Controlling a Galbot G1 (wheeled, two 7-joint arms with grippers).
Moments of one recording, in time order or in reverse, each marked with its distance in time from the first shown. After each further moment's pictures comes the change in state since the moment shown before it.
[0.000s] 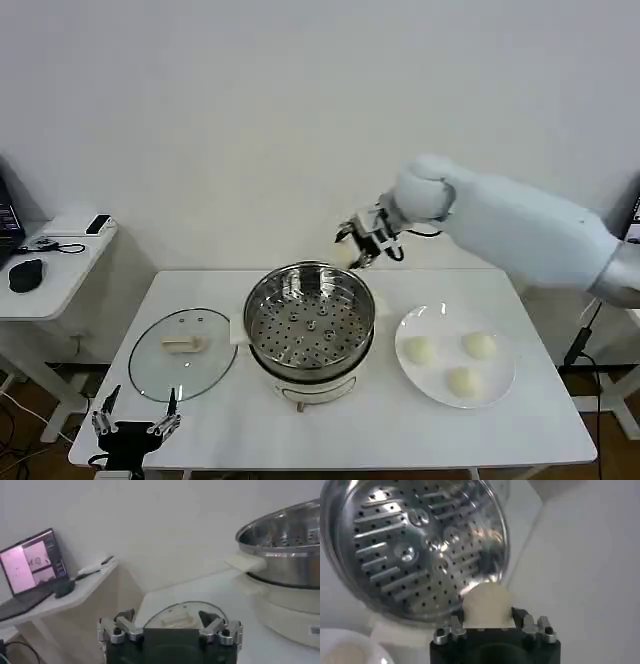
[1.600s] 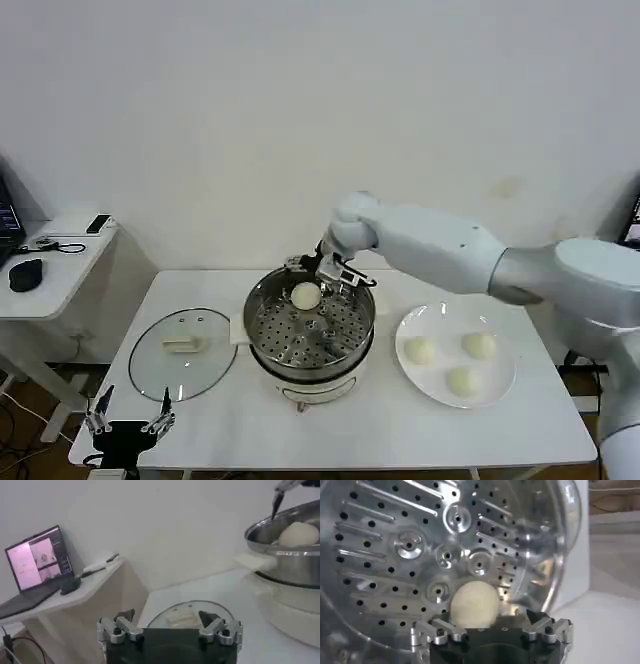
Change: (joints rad) left arm -0.011 0.002 -0.001 -0.008 -0.017 0.004 -0.003; right arm 0.006 0.049 -0.043 -0.072 -0.140 0.250 0.076
